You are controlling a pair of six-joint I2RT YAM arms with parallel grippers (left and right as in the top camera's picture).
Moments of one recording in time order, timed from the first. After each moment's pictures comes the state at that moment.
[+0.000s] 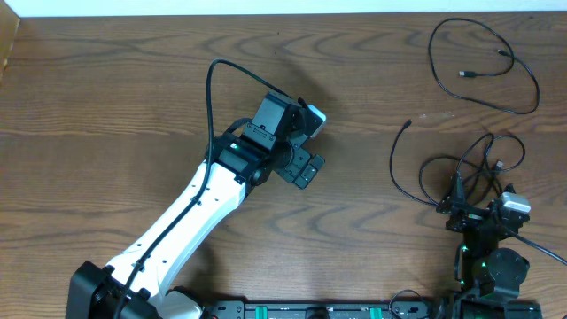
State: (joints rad) left arm -0.56 1.48 1.16 -0.68 0.12 0.14; right arm -0.19 0.01 0.01 -0.08 0.01 0.13
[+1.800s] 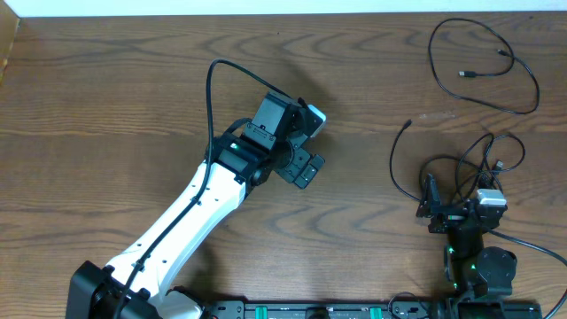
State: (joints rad) left arm -0.56 1.48 1.16 -0.68 0.12 0.14; right arm 0.00 0.01 0.01 -0.08 0.01 0.11
